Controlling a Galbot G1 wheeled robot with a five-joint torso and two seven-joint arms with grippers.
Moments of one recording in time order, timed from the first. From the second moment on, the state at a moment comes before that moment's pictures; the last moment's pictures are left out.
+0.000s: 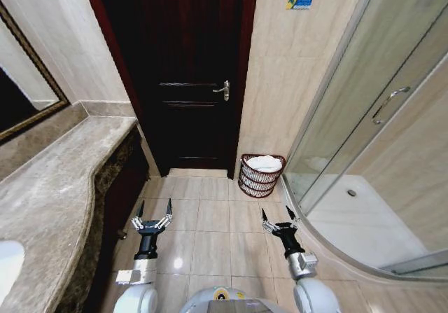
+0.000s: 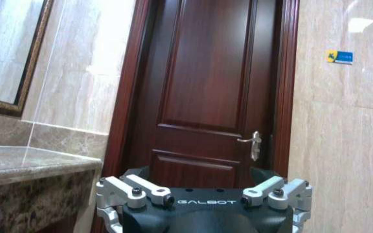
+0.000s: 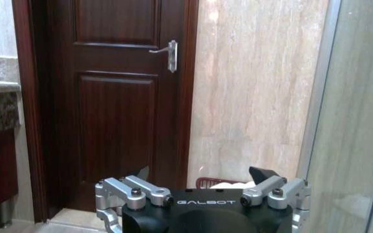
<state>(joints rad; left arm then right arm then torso) 1.71 -1.48 -0.58 -1.99 -0.26 -0.50 0.09 -1.73 1.48 0.58 2.03 0.04 0.14 -0.05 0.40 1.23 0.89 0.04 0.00</state>
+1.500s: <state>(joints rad) 1.71 -1.48 -0.58 -1.99 -0.26 -0.50 0.09 -1.73 1.48 0.58 2.03 0.04 0.14 -0.05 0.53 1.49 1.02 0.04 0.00</state>
